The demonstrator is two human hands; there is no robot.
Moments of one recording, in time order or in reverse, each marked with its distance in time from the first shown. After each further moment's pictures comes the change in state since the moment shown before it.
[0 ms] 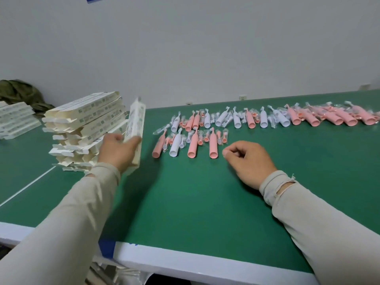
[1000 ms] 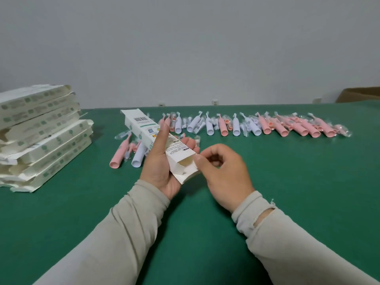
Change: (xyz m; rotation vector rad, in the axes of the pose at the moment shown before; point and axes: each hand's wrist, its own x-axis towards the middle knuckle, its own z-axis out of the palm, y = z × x) left_hand -0.070 0.052 0.152 -1.347 -0.806 -0.297; right_hand 0.000 -0.008 0.007 0.240 0.166 0.043
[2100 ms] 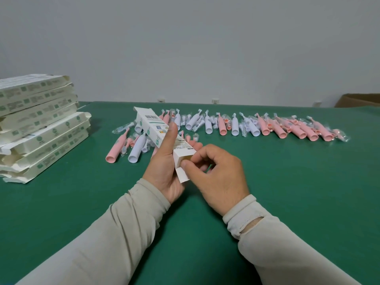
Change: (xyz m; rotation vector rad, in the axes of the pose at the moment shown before) left_hand -0.001 -0.012 -0.002 0.004 -0.047 -0.099; right_hand -0.007 -0.004 0.003 -0.092 -0.046 -0.187
